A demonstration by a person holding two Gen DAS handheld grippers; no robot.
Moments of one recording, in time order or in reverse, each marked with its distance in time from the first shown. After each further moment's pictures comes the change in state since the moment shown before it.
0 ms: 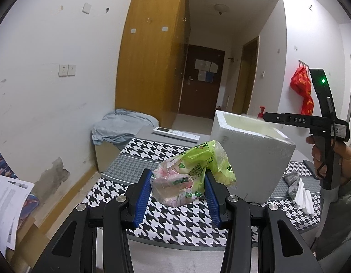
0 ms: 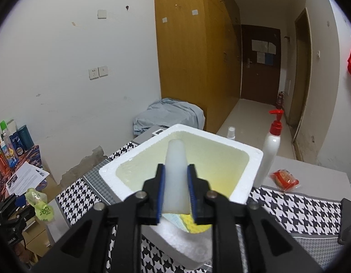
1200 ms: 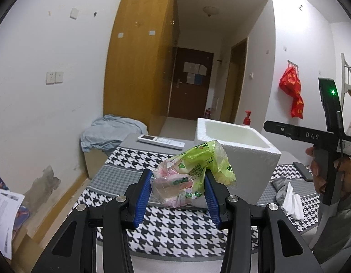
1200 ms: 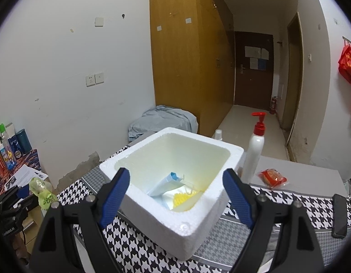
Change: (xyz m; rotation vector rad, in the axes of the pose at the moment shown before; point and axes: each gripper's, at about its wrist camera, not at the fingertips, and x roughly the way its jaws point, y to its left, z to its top) left arm 0.005 -0.022 0.018 0.033 -0.018 -0.072; right arm -0.034 -0.012 -0.014 0.022 -0.053 -0.027
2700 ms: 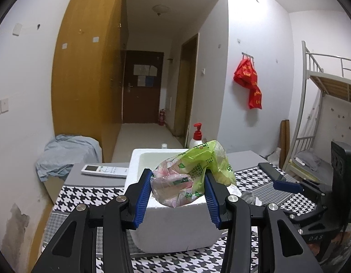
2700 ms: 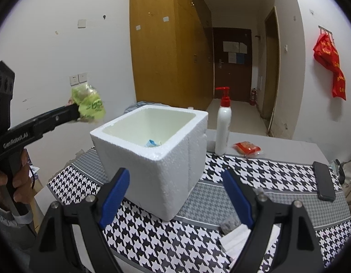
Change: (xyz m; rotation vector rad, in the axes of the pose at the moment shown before) left arm 0.059 -0.065 0.068 0.150 0.007 -0.287; right arm -0.050 -0.014 -0.058 0.072 0.015 -0.124
